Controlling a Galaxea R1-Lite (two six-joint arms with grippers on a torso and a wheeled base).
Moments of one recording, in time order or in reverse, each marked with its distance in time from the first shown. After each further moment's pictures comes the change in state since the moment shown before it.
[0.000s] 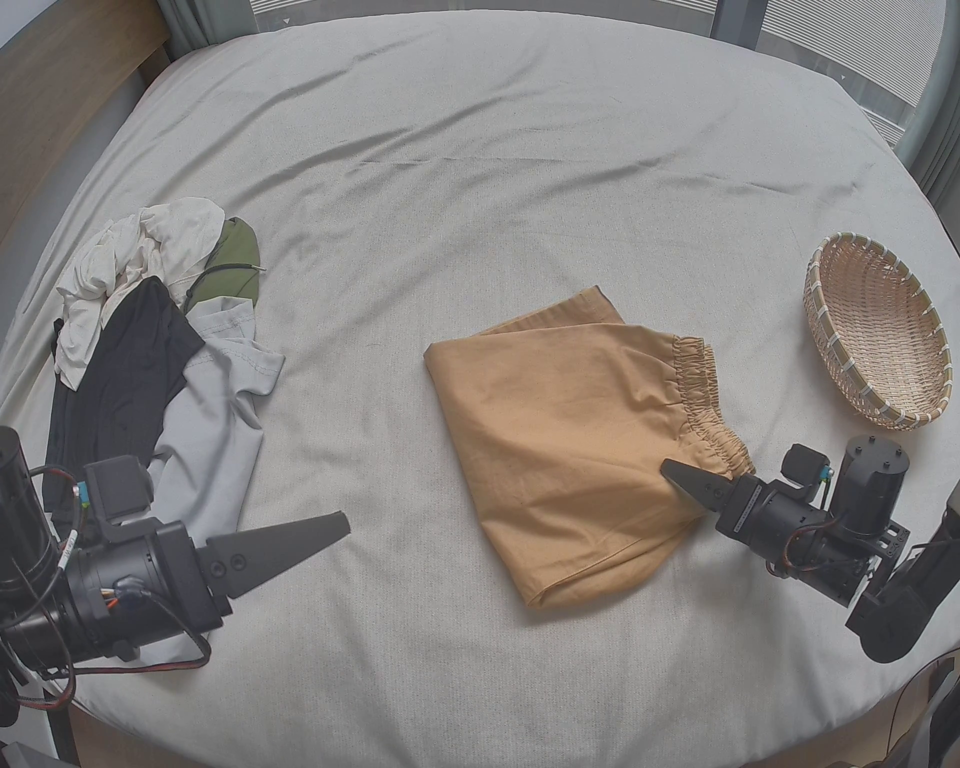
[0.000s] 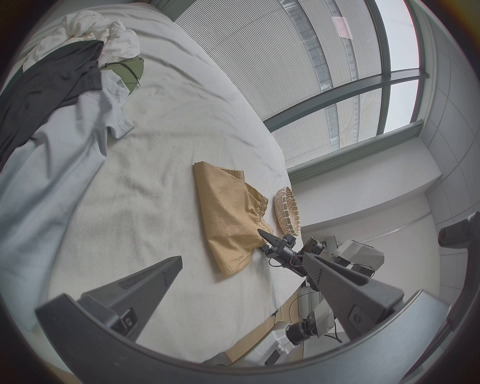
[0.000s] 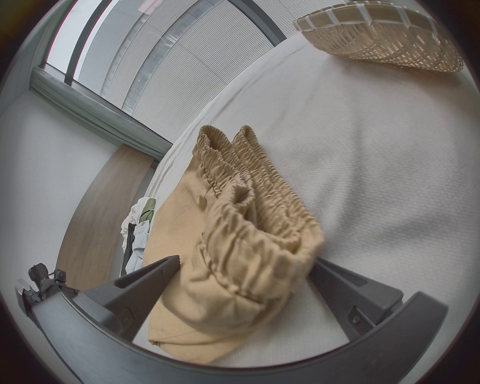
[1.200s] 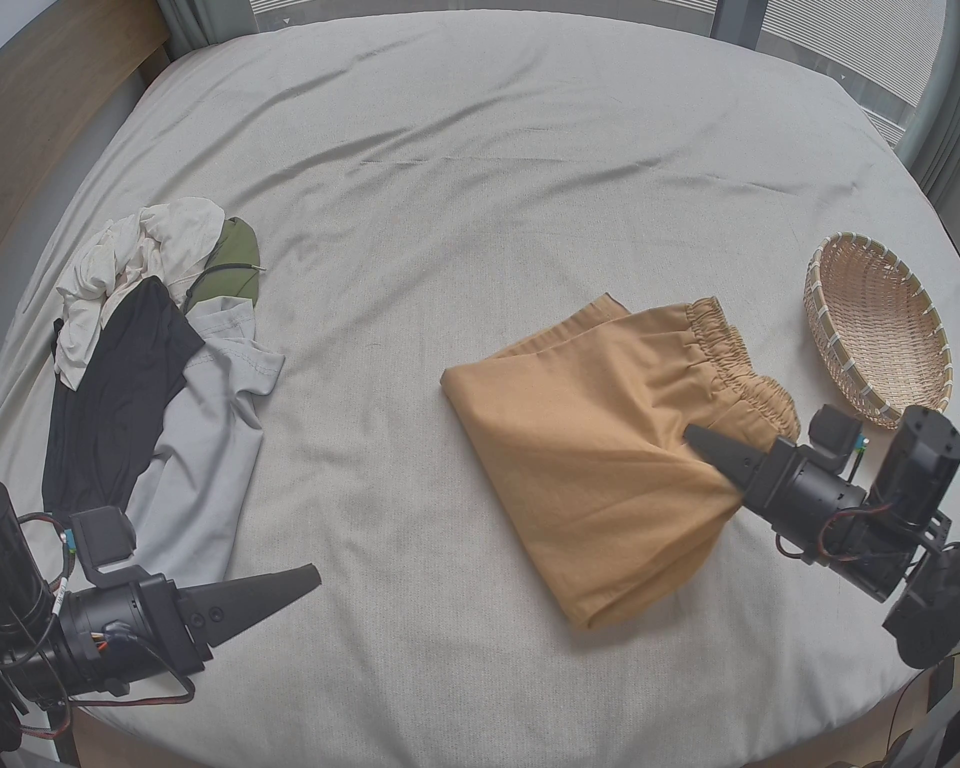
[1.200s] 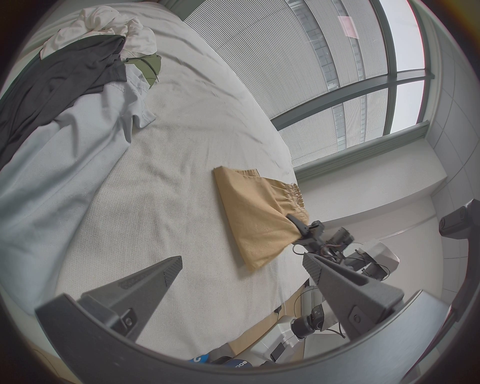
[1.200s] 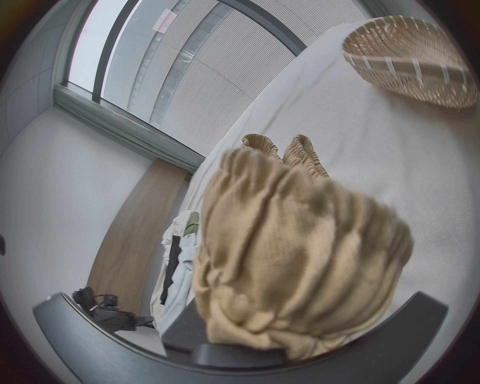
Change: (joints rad) left arm 0.029 -0.064 0.107 -0.014 0.000 -0.004; right arm 0.117 -0.297 -0.017 0.126 0.009 0.035
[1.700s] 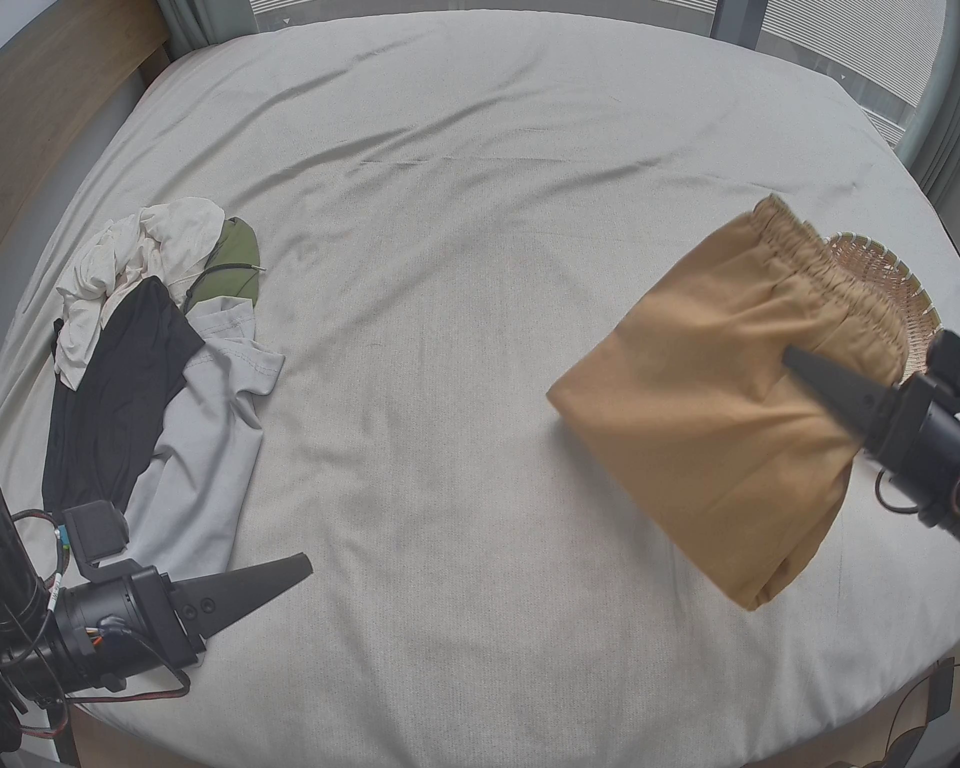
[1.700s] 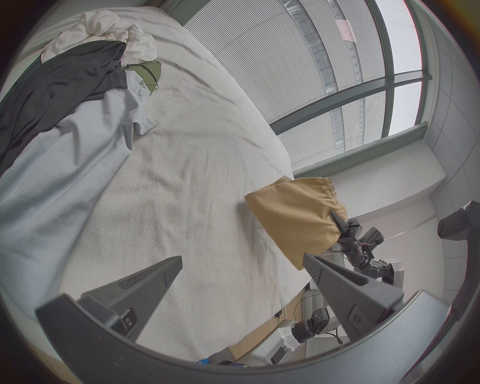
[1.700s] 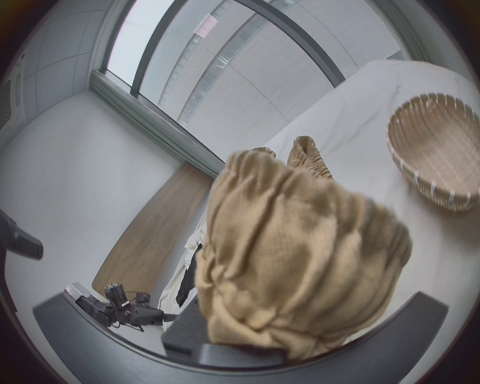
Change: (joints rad) left arm 0.012 -0.004 0.006 -0.029 0.001 0.000; right arm 0.014 -0.383 -0.189 0.430 0.016 -0.162
